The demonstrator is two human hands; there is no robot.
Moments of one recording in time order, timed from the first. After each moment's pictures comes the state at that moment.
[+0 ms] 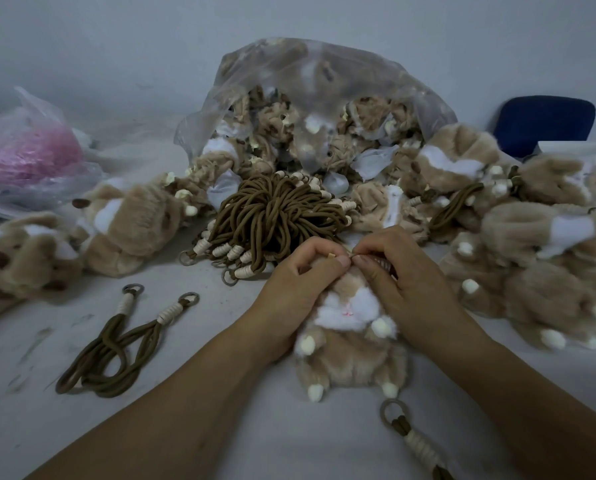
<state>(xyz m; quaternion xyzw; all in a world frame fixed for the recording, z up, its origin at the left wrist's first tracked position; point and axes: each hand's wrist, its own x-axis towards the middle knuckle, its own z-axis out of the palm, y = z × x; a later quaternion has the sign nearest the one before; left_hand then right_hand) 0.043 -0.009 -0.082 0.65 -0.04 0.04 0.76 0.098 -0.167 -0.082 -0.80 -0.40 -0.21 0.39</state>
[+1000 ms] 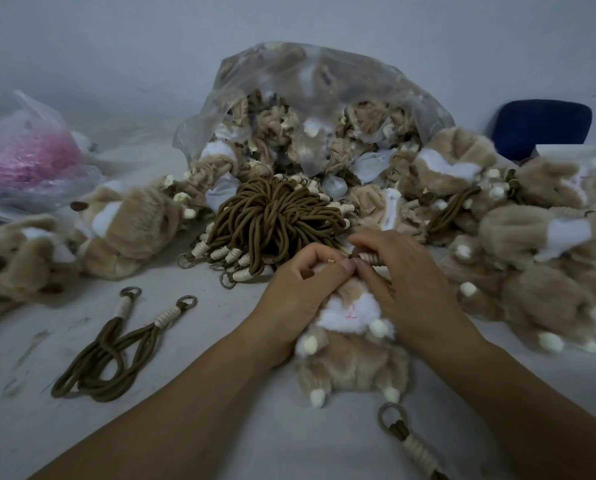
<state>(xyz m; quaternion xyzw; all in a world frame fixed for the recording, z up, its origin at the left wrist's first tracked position) 0.045 -0.013 -0.085 0.64 -0.04 0.06 0.76 0.096 -0.165 -0.078 -0.85 -0.36 -0.24 0.31</state>
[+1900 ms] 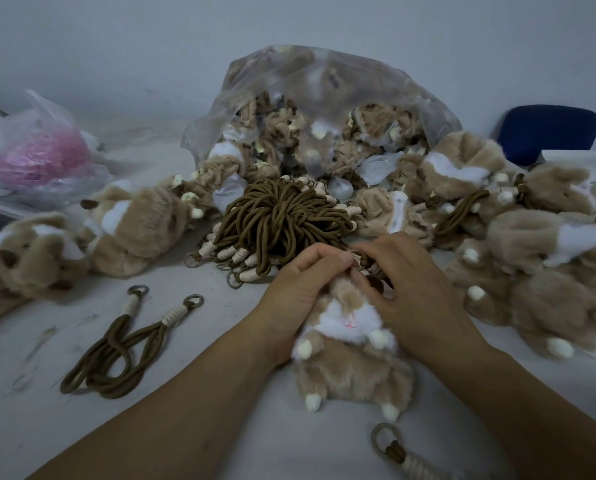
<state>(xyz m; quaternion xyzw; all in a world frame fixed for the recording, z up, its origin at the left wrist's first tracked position) 0.044 -0.009 -0.081 0.55 -0.01 0.00 0.84 0.087 -0.162 -0.075 -0.86 -0.36 -0.24 0.28</state>
